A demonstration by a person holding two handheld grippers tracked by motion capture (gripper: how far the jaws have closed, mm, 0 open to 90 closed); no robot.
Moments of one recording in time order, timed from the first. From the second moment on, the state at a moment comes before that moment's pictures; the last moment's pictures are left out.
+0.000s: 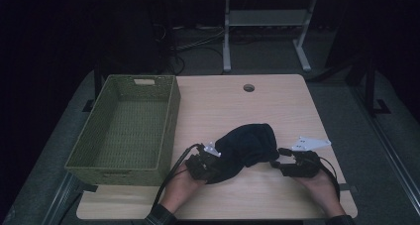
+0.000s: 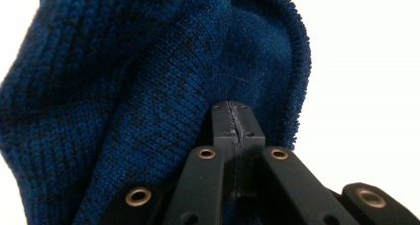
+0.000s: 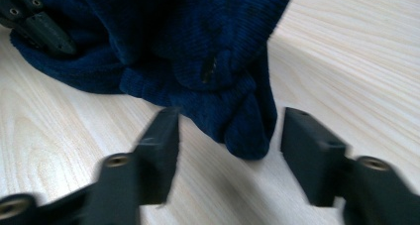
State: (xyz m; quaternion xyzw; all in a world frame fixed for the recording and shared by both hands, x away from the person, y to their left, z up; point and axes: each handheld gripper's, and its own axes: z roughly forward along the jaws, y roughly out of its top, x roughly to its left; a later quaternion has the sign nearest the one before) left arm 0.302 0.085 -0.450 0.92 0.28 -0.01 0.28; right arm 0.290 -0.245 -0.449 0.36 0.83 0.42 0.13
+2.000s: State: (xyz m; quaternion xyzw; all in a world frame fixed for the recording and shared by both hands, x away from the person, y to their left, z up) left arm 0.303 0.085 -0.450 0.92 0.28 -0.02 0.27; right arm 0.437 -0.193 -0.363 0.37 0.82 0.42 0.15
